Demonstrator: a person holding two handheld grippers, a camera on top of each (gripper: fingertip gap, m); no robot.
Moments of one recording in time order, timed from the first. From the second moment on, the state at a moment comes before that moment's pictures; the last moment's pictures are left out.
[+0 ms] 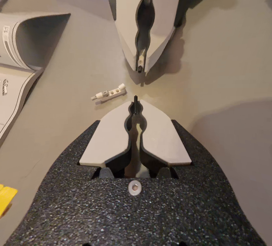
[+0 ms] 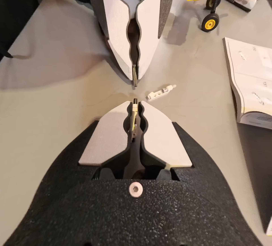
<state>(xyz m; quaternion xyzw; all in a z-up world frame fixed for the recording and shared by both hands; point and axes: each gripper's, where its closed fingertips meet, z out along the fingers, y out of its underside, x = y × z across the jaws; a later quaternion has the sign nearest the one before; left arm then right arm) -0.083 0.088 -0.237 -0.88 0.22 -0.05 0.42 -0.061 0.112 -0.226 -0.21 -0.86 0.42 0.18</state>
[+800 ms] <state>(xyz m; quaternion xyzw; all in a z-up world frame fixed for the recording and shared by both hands) -0.033 0.289 -0.077 -0.81 0.22 -0.12 0.53 -0.050 0.111 -0.231 -0.20 -0.87 0.39 0.21</state>
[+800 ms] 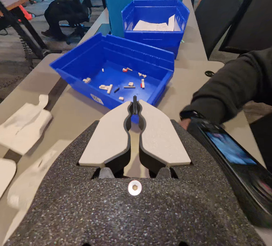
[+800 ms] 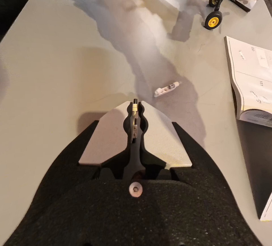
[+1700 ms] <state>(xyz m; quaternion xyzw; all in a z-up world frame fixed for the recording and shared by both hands) -0.079 0.186 -0.128 -0.80 0.10 -0.11 0.57 -0.052 0.117 -0.219 -0.28 -0.83 0.45 0.15</state>
